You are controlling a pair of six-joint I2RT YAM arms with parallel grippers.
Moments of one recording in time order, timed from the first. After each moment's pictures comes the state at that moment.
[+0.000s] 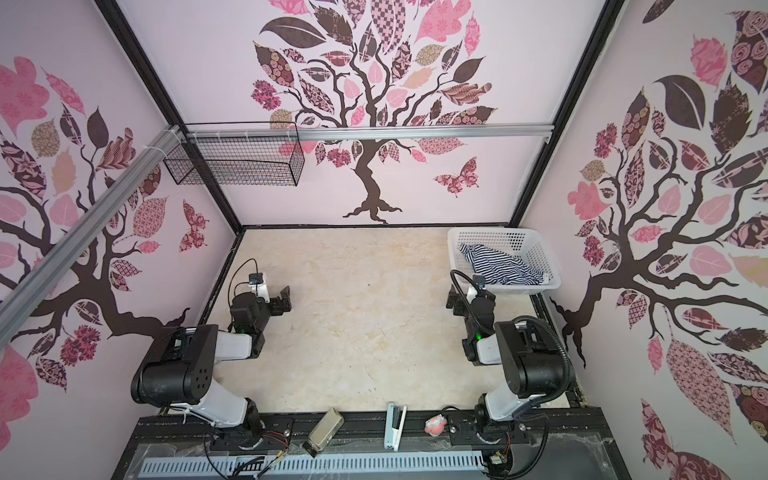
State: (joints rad) left arm 0.05 1.58 0.38 0.86 0.01 -0.03; right arm 0.05 1.58 0.27 1.09 0.12 0.08
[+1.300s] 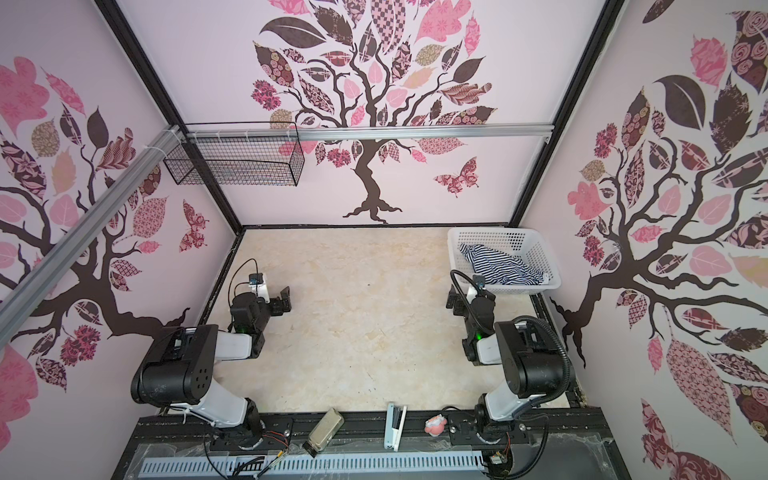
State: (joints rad) left arm 0.05 1.58 0.38 0.85 0.01 -0.03; right arm 0.05 1.58 0.27 1.09 0.12 0.08
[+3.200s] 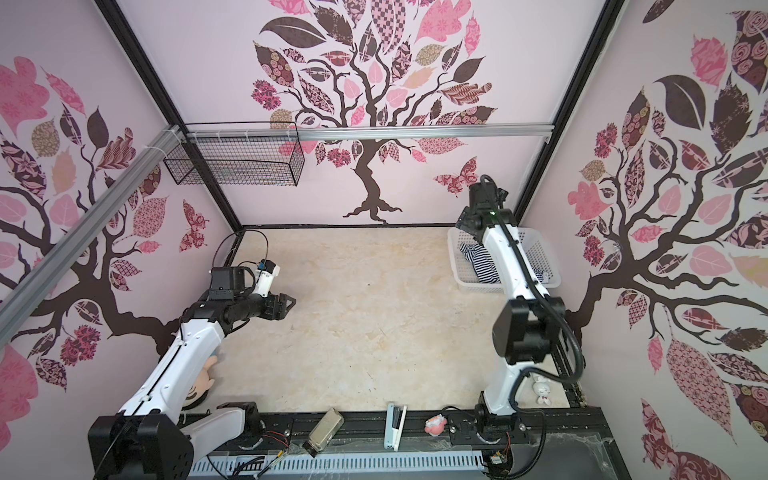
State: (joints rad) left arm 0.01 1.11 0.87 -0.64 0.35 0.20; right arm 0.03 1.94 1.92 -0.87 0.32 0.55
